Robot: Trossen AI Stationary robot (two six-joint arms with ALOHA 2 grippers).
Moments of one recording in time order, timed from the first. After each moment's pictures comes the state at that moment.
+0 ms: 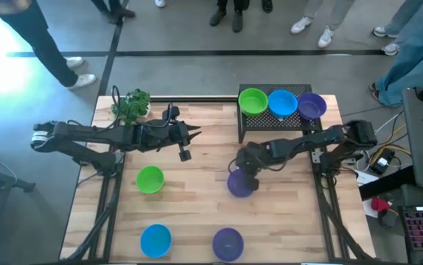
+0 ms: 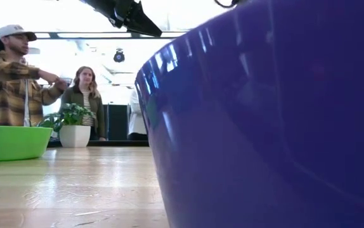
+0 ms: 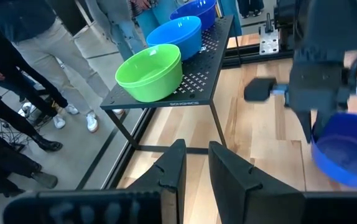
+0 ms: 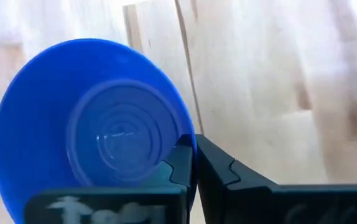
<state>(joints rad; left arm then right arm) 0.02 1.16 0.93 -0.08 -0.39 0.21 0.05 1.59 0.93 -0.47 0.03 0.26</state>
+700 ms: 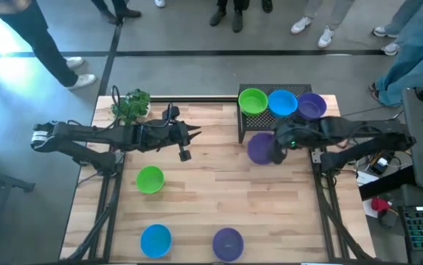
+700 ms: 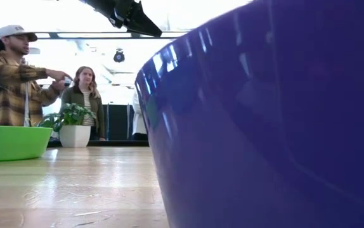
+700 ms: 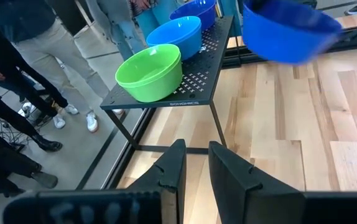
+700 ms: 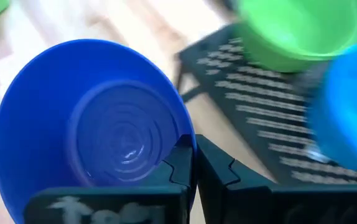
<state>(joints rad) 0.02 1.16 0.93 -0.08 -0.39 0.21 0.05 1.11 1.15 -1.05 0.44 0.54</state>
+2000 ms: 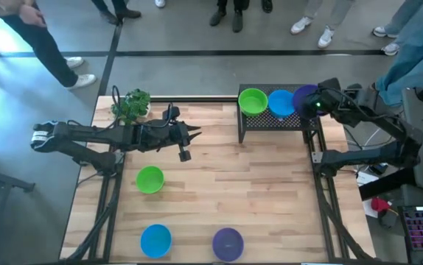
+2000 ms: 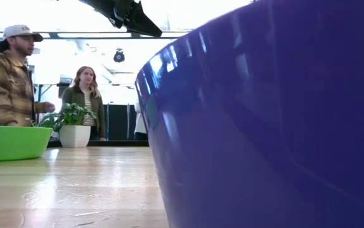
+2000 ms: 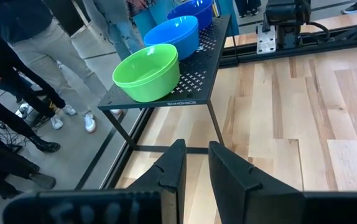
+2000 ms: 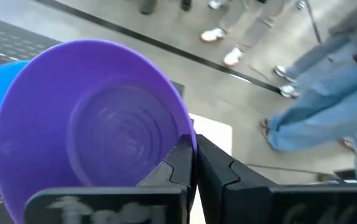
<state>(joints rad) 0.02 1.16 0.93 -0.09 -0.38 0.21 -0.43 1.01 1.39 -1.57 0.84 0.68</state>
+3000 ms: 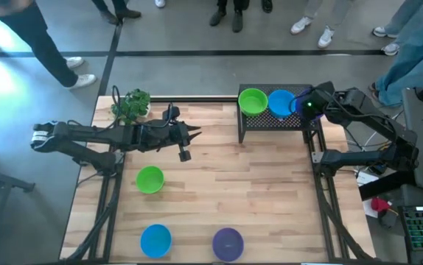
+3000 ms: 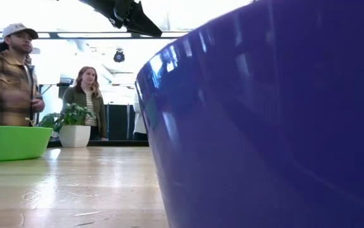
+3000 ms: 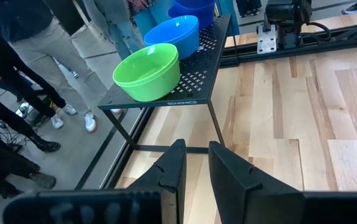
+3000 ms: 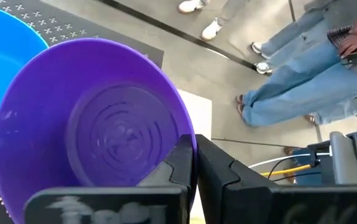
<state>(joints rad) 0.02 1.16 0.93 -0.09 -0.39 0.21 -0.54 1.02 1.26 -1.55 0.83 0.65</state>
